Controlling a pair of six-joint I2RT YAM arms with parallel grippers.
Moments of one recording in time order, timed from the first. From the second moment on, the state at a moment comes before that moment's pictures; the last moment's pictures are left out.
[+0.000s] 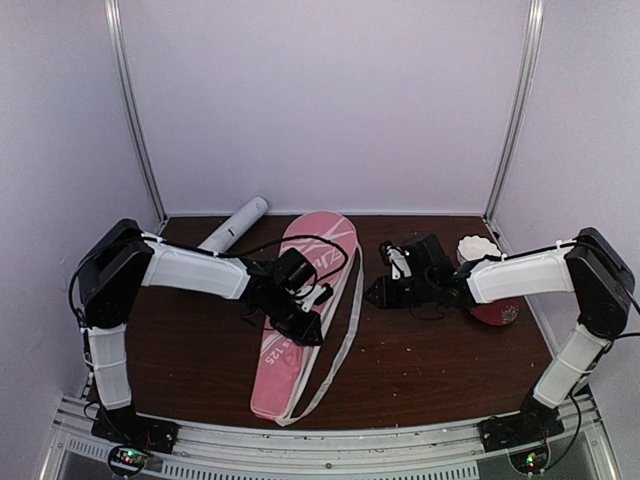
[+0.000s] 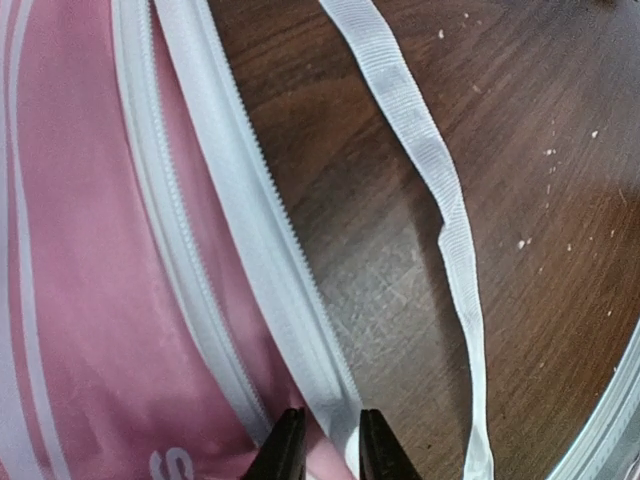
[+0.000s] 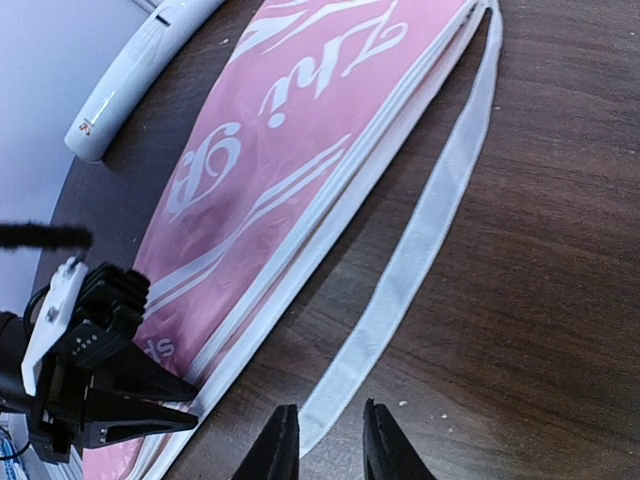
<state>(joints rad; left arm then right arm) -0.89 1.99 1.27 -0.40 0.29 -0.31 0.69 1.65 0.88 0.07 -0.15 0.54</state>
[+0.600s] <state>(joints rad) -0.93 1.84 1.09 -0.38 0.41 -0.30 0.59 1.88 1.25 -0.08 -0.13 0.47</state>
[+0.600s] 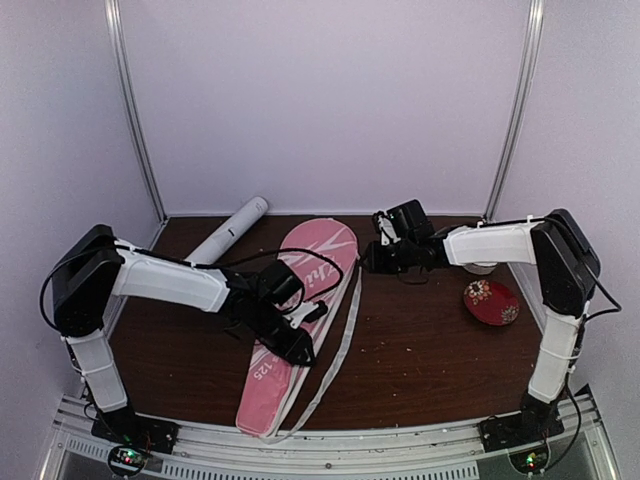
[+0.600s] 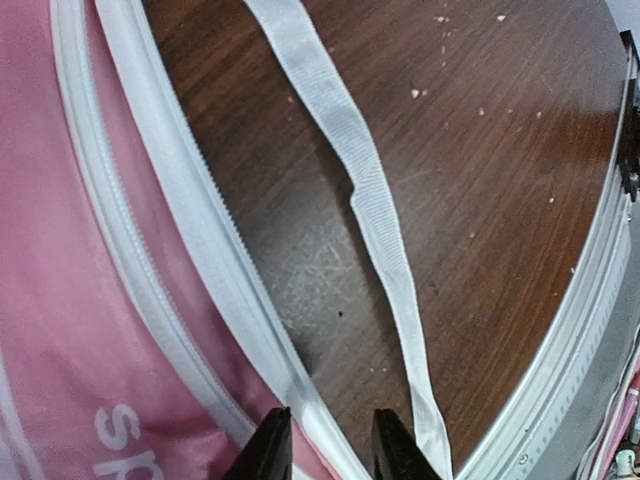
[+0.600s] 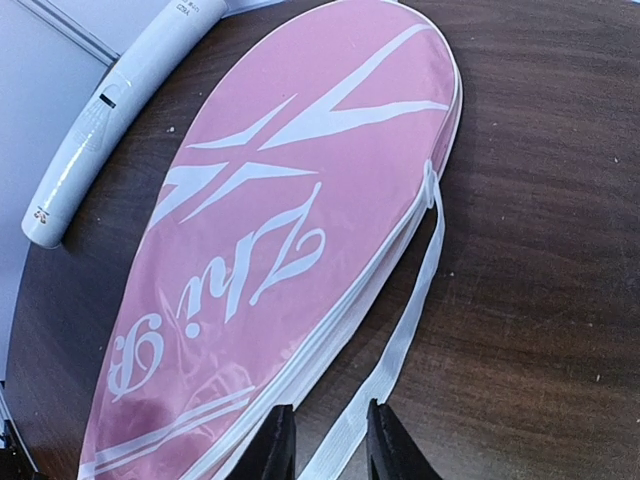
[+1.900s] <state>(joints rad) -0.80 2.06 1.31 -0.26 0.34 -0.32 0.55 2.07 1.62 -0.37 -0.08 0.34</state>
